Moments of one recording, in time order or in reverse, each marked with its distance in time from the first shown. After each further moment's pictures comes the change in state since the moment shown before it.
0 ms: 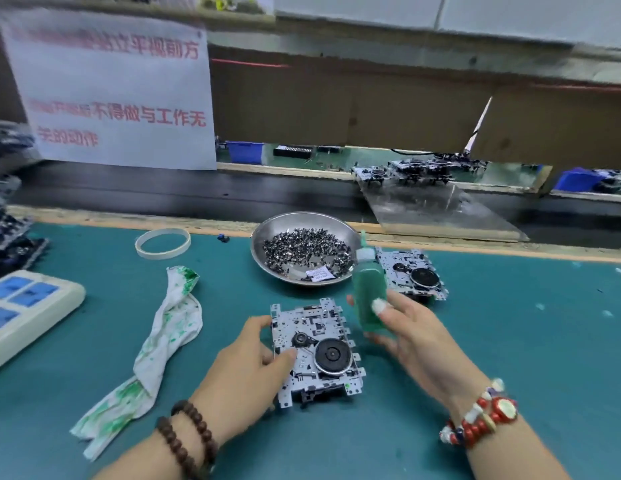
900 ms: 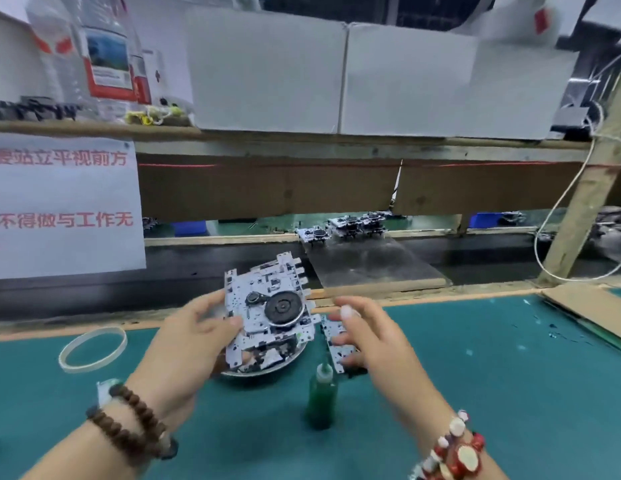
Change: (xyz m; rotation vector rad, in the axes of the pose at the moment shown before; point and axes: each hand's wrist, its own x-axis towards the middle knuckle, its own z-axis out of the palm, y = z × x) left_hand 0.051 0.102 -0.053 -0.689 0.015 0.142; right_hand 0.008 -0.075 0.002 -0.265 0.332 -0.235
